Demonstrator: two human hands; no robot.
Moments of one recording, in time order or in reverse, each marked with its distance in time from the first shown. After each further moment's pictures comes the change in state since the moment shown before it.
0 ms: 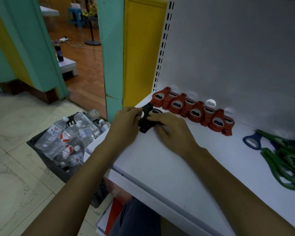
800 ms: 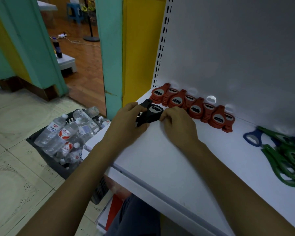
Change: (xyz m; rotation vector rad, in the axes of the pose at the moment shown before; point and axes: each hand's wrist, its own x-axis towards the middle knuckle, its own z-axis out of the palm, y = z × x) left_hand -0.012 0.005 -0.004 0.004 0.008 0.164; right_hand 0.004 0.011 0.000 -0.209 -0.041 0.415
